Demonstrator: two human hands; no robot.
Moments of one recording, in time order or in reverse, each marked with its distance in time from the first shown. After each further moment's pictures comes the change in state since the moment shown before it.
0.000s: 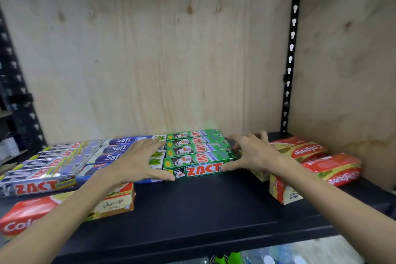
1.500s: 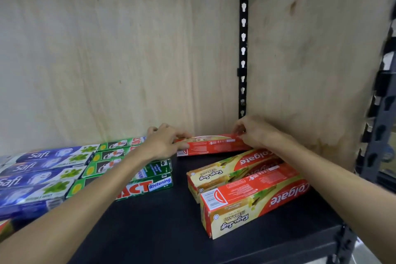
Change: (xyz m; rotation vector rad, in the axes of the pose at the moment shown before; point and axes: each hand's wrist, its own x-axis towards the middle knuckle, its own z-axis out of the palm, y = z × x) left_hand 0.172 0.180 0.041 -0.047 0.093 0.110; right_hand 0.032 0.165 -0.043 0.074 0.055 0.294
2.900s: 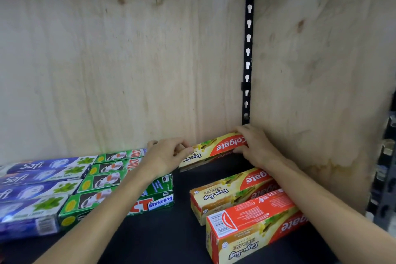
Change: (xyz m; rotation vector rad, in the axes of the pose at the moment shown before) left_hand -0.001 -0.003 0.011 -0.155 0.141 -0.033; right_hand 0.011 0.007 0.023 0.193 0.189 -0.130
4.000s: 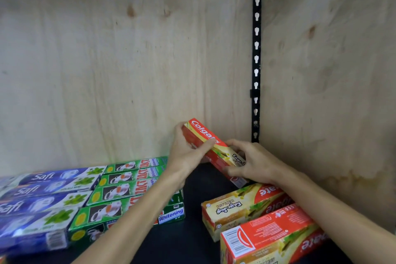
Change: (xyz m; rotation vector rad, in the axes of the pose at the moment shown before) left_hand -0.003 0.053 -0.004 -0.939 0.290 -0.182; right_hand -0.001 -0.019 0.007 0.183 -0.184 -0.199
